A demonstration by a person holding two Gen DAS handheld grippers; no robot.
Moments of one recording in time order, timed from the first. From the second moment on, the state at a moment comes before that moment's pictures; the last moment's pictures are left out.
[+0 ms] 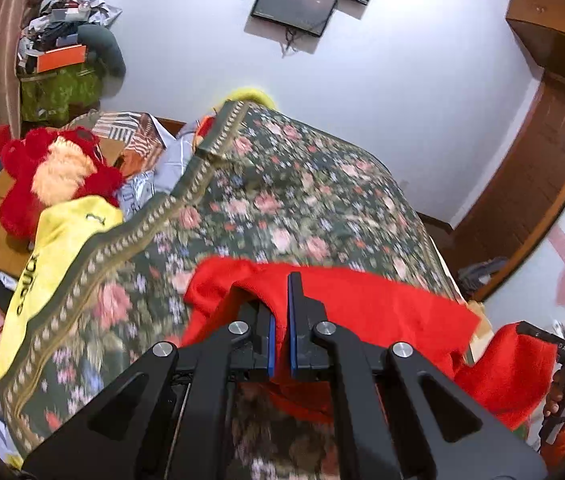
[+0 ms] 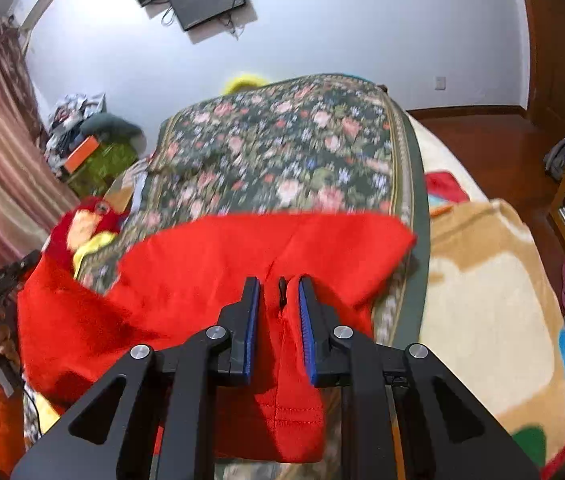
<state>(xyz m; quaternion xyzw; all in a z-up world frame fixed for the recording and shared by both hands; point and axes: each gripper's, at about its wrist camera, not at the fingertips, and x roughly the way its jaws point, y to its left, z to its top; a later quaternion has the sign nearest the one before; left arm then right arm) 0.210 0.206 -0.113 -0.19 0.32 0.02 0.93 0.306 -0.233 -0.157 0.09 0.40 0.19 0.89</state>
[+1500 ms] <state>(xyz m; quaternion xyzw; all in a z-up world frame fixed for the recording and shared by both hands) 0.310 0.222 -0.297 -0.14 0.52 0.09 0.84 0.444 -0.221 -0.275 0.09 0.53 0.15 0.83</state>
